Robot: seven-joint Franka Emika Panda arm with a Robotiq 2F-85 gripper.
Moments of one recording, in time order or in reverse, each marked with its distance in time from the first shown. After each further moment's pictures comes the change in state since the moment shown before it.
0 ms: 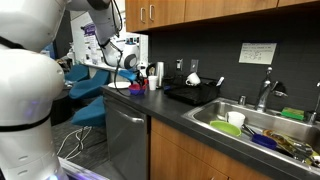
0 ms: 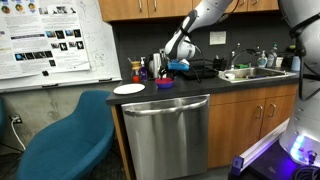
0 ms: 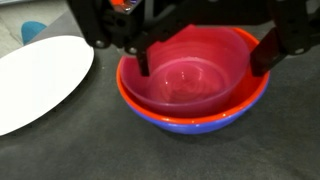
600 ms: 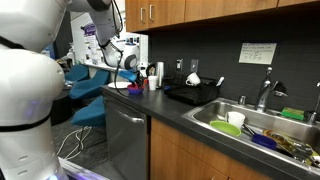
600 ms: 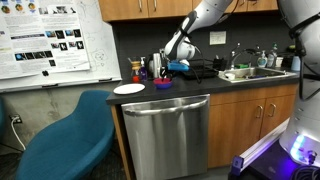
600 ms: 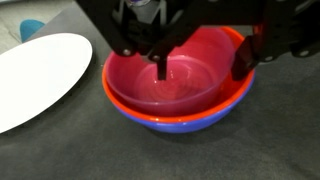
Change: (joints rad) arm 0.000 0.013 0.000 0.009 0.000 -0.001 0.000
